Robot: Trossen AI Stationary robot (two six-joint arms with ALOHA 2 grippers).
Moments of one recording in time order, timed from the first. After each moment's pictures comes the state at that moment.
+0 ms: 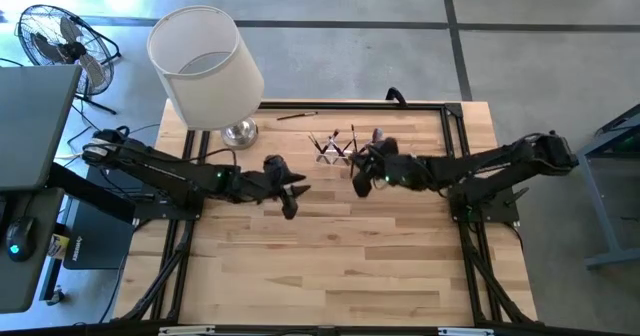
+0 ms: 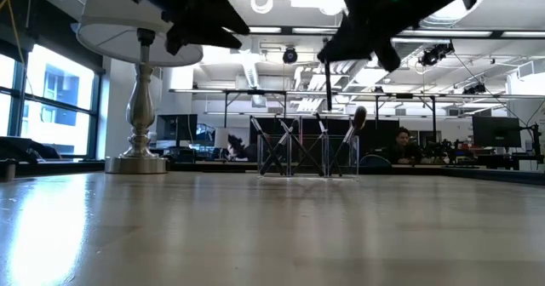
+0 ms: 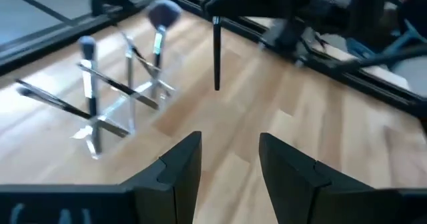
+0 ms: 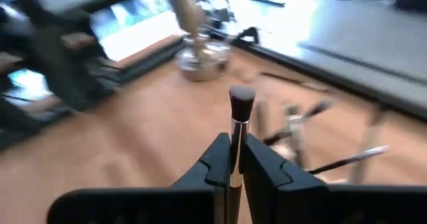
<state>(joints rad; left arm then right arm) -0.21 1.27 0.82 0.02 -0.50 -0.51 0.05 1.30 0.74 0.15 0.55 0.49</state>
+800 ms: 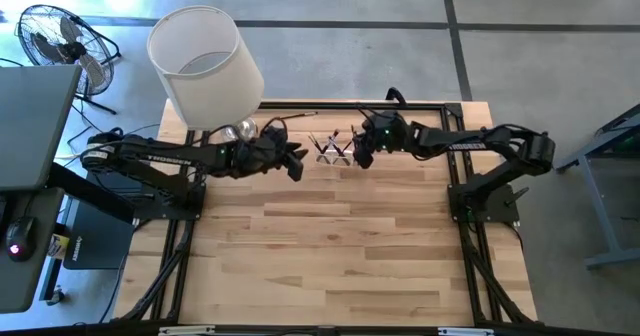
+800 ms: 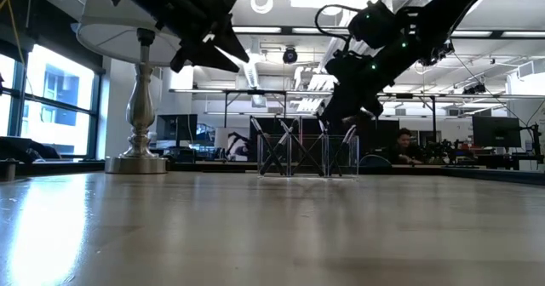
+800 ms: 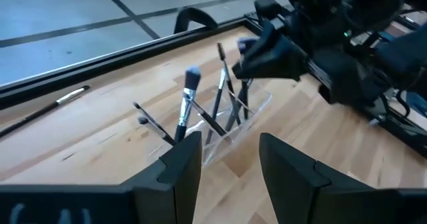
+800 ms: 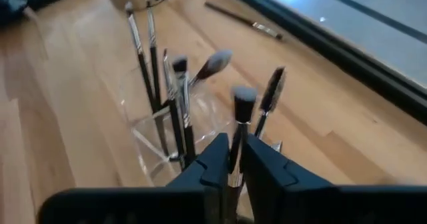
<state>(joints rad) 0.06 1.27 0.82 0.01 -0.46 -0.57 -0.43 1.47 0.74 0.13 0.03 0.23</state>
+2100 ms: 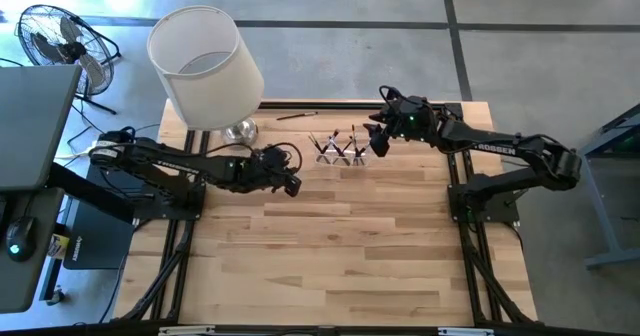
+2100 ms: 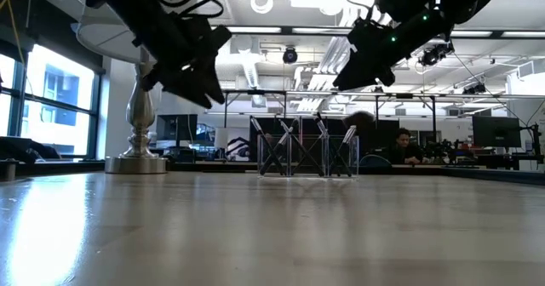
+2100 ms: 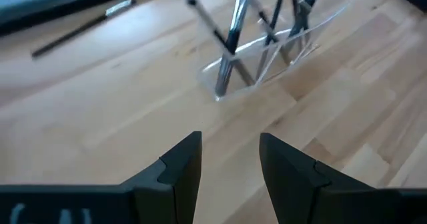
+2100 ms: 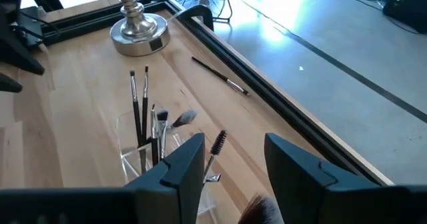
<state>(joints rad) -0.05 1.36 0.82 -0.27 -0.59 -0.78 -0.53 1.23 0.74 0.03 0.00 0.07</state>
